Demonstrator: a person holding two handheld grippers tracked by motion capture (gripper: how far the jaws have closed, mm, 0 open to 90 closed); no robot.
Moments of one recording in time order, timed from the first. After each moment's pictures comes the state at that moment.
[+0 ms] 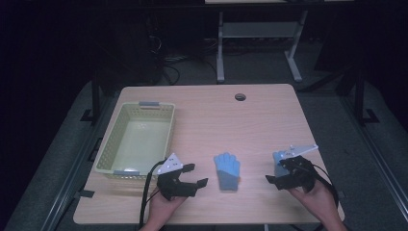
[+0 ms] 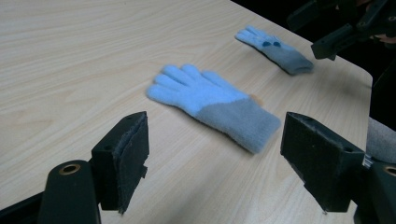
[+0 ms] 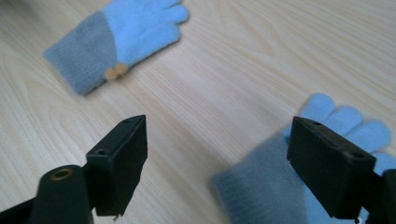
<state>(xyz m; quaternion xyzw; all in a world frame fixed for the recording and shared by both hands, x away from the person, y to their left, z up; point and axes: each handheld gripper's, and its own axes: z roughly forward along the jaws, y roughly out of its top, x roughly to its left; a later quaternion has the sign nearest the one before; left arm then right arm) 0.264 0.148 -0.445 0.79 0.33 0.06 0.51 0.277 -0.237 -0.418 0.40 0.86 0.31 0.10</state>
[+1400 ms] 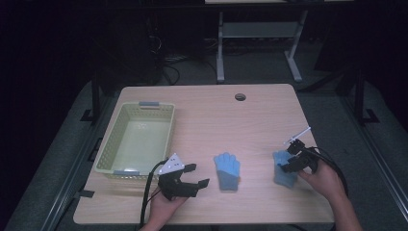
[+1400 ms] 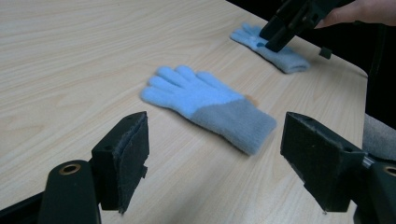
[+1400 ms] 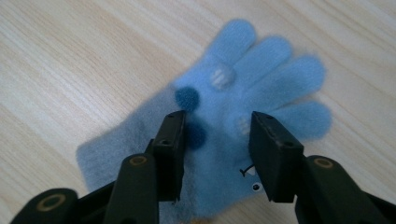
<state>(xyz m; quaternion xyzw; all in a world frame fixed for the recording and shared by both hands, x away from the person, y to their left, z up) 0.263 0.144 -0.444 0.79 0.32 0.06 0.51 0.339 -0.269 -0.441 0.44 0.88 0.16 0.06</state>
